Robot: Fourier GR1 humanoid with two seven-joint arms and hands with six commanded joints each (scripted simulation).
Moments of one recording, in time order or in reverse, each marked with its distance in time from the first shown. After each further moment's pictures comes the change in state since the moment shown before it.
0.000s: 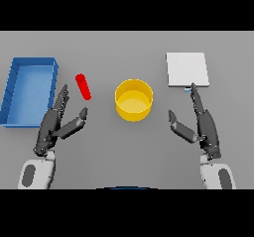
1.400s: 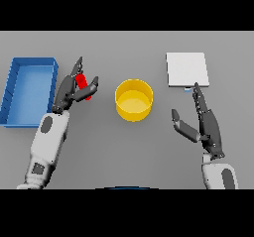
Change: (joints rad) left arm -0.534 -0.011 0.172 0.707 0.020 0.011 -0.168; right arm 0.003 0.004 -0.026 -0.011 -0.063 0.023 0.019
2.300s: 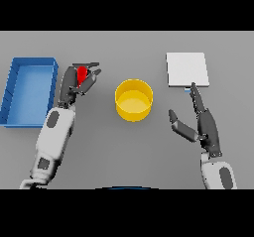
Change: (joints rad) left arm -0.058 -0.034 0.006 0.011 -0.008 0.138 -0.087; right arm -0.016 -0.005 0.010 0.030 0.027 -0.002 -0.040
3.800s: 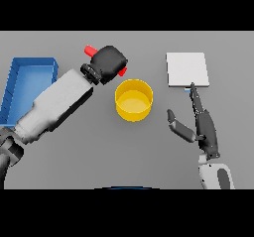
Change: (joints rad) left arm -0.482 0.294 -0.829 0.077 -0.740 -0.329 0.190; right arm 0.011 0.019 0.015 -0.021 0.036 -0.027 0.034
